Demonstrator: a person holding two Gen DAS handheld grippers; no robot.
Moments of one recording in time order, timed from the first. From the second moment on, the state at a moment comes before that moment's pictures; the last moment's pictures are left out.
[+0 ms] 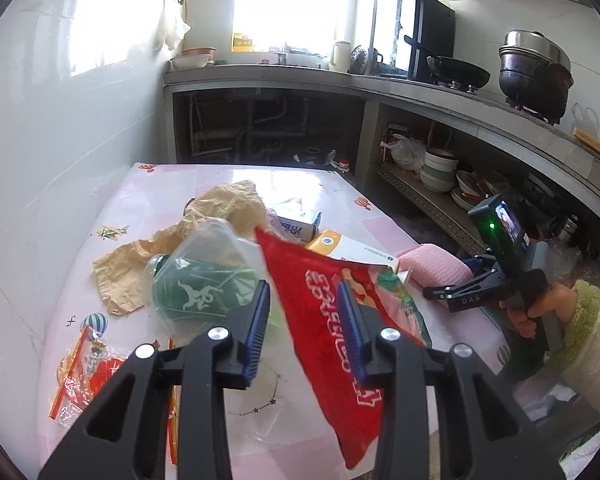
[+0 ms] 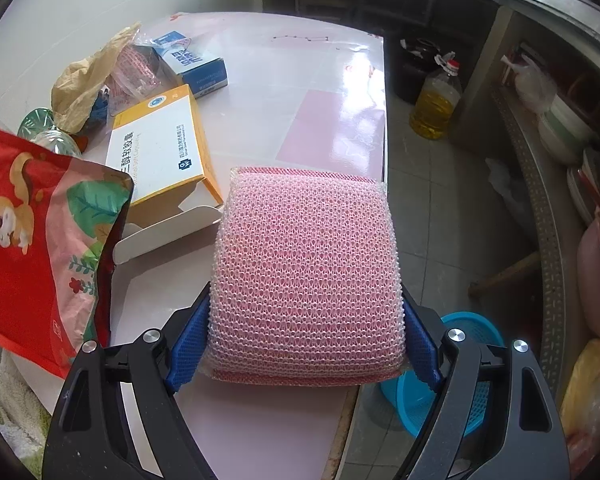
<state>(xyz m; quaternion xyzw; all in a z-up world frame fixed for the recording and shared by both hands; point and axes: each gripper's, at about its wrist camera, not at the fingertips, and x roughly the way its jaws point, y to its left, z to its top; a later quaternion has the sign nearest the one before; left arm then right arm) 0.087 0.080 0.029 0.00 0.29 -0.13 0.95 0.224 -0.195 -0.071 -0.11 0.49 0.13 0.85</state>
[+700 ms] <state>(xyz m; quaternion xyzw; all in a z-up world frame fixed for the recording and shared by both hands) 0.093 0.103 0.018 -0.06 0.36 -0.12 0.92 0.223 -0.192 -0.072 -0.11 0.49 0.13 0.85</state>
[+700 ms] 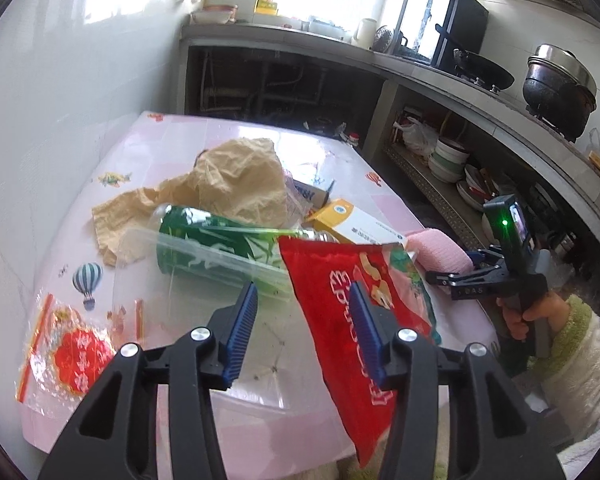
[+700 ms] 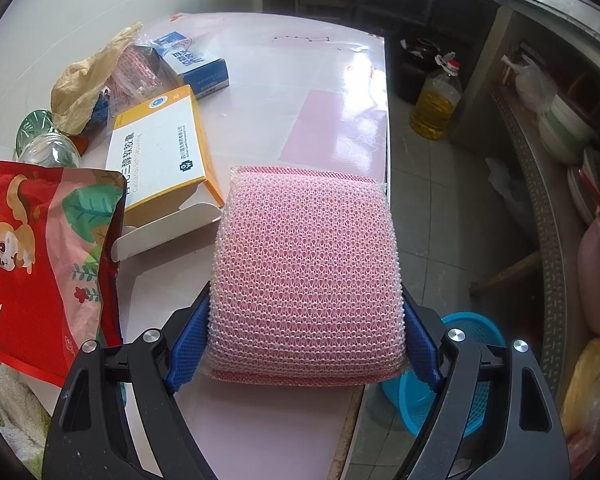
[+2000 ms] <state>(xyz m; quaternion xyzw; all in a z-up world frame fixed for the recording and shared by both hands) 0.066 0.038 0.086 -0.09 0.28 -0.27 0.92 0.159 -0.272 -0.044 0.08 0.41 0.09 0.91</state>
